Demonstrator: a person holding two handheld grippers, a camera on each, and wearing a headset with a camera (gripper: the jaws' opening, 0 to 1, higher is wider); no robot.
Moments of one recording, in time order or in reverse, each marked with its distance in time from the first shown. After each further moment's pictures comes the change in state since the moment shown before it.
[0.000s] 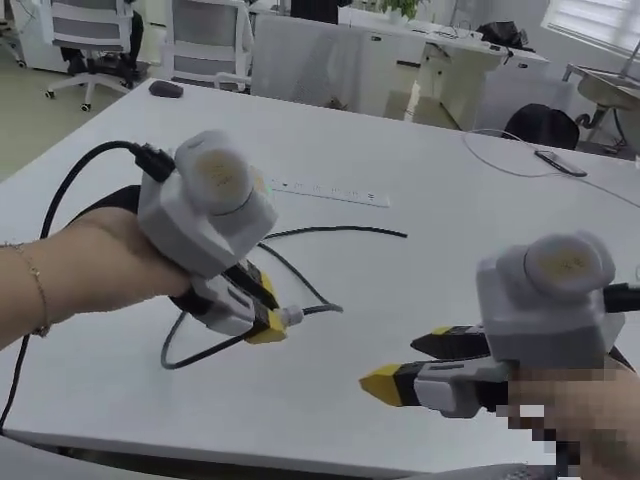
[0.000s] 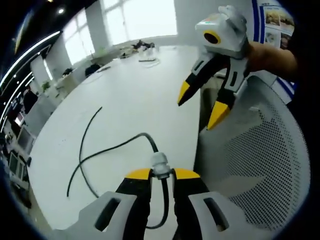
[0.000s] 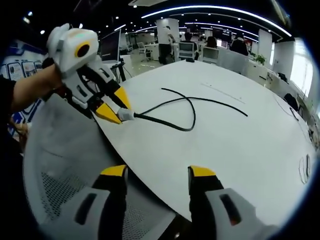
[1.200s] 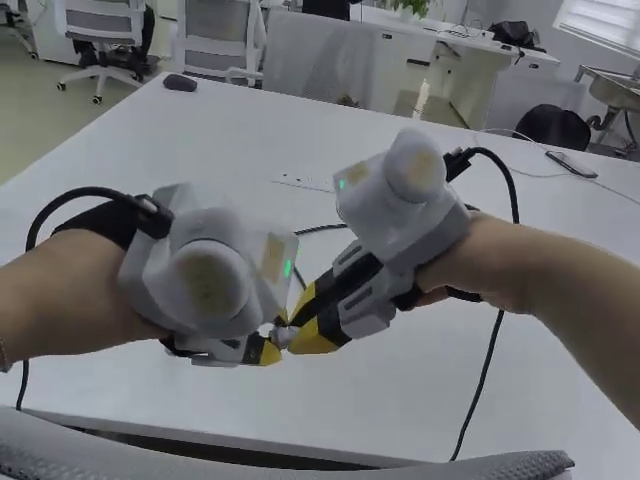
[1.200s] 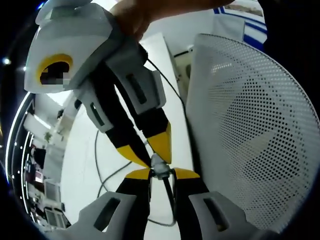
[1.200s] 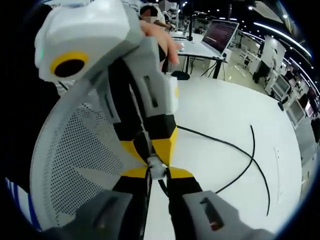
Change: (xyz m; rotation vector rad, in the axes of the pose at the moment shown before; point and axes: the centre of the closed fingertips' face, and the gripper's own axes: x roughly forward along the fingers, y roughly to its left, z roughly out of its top) left arm -0.014 -0.035 -0.011 0.430 0.042 0.017; right arm 0.047 0.090 0.046 -0.728 0.188 0.526
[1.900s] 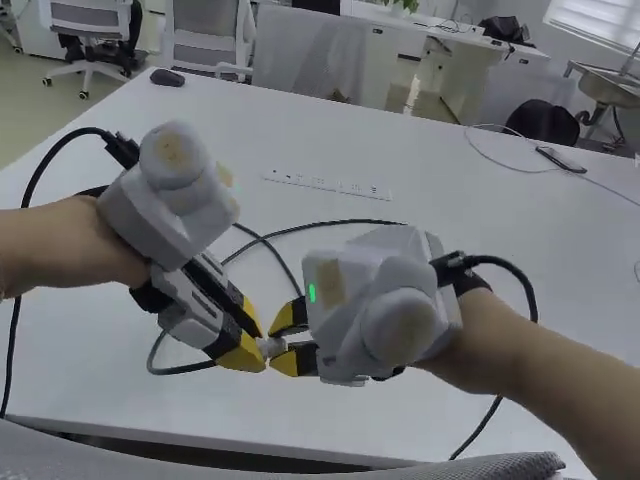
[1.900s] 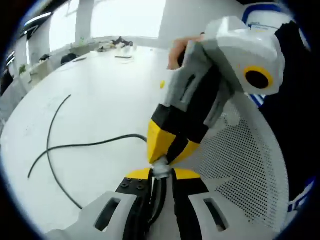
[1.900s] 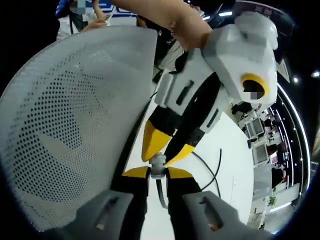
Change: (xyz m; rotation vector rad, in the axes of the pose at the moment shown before) left arm 0.008 -0.008 -0.011 -0.596 -0.156 -0.421; right arm 0.014 0.001 -0.003 -0.387 0.078 -0.364
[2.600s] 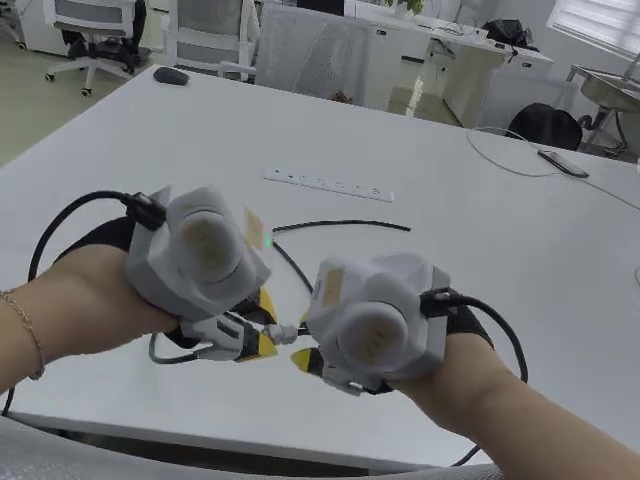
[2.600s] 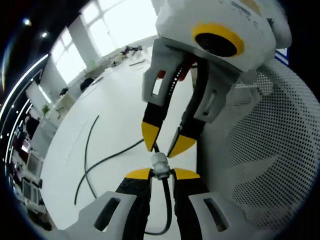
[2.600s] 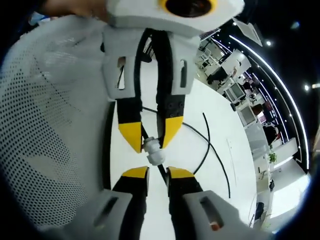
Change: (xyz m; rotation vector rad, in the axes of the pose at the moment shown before) left arm 0.014 0.028 0.008 0.377 0.046 0.416; right arm 0.009 -0.022 -0.053 0.301 0.153 -0.158
